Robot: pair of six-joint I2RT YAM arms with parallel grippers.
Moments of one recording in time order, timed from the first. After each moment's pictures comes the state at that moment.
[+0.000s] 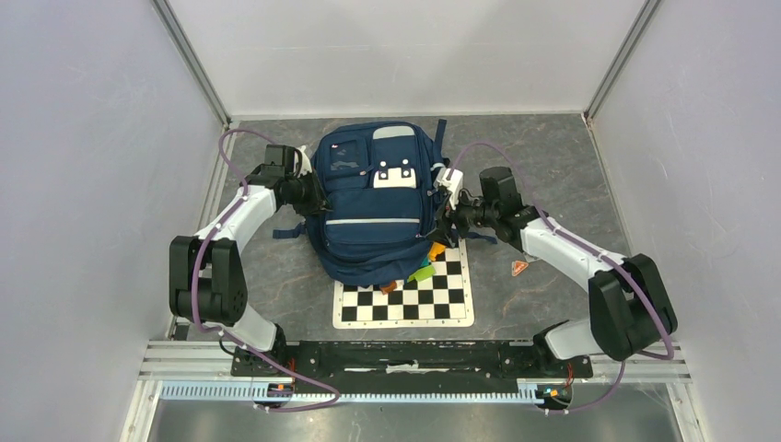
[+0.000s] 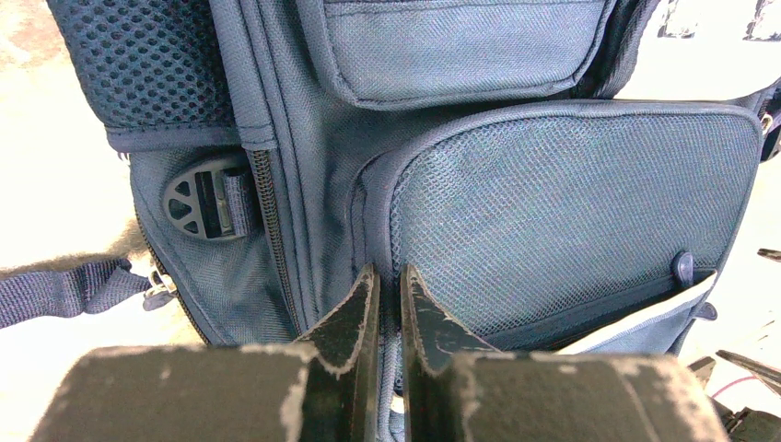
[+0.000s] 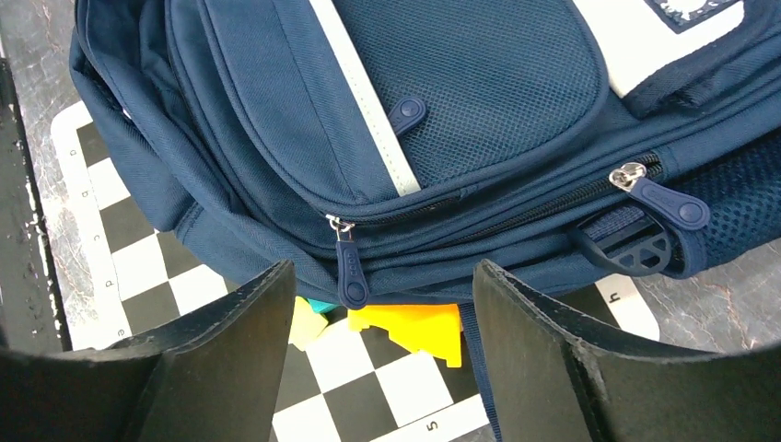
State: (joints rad) left arm -0.10 1.57 1.09 -0.48 0.34 -0.35; right arm 0.43 1.41 0.83 -0.04 -0.68 -0.32
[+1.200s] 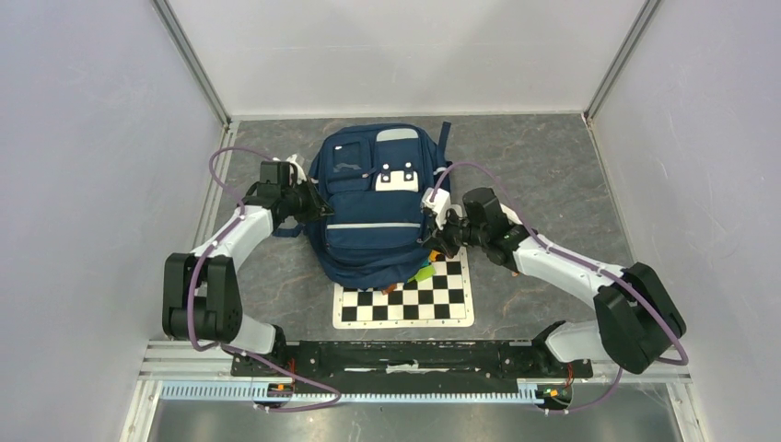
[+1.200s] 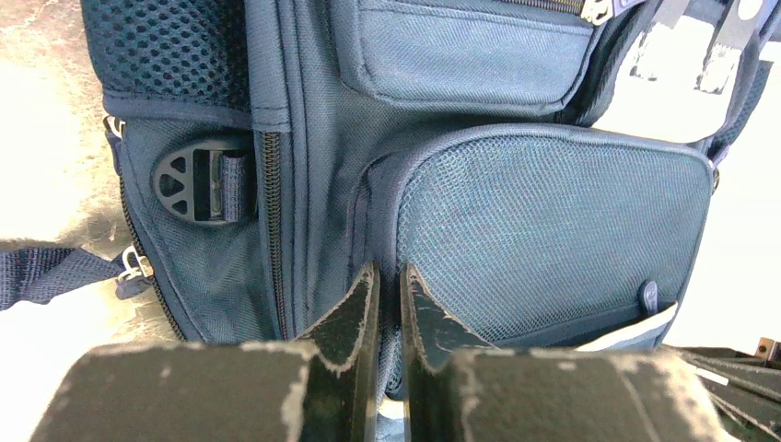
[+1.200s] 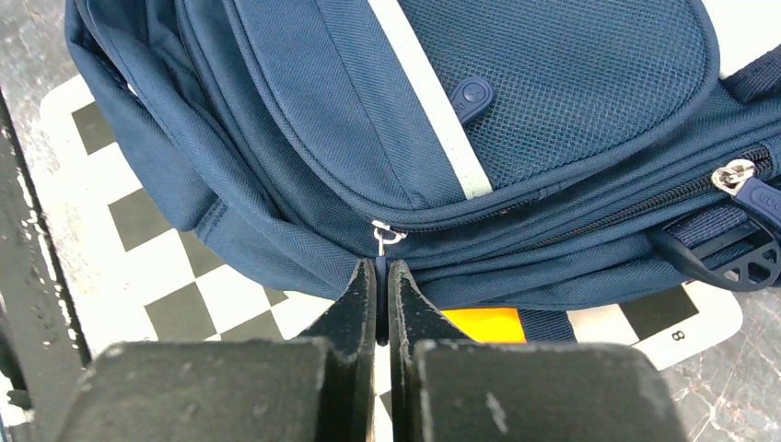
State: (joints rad) left arm -0.09 1.47 0.91 -0.28 0.37 -0.48; right arm 0.60 1.36 0.72 0.01 -0.49 -0.27
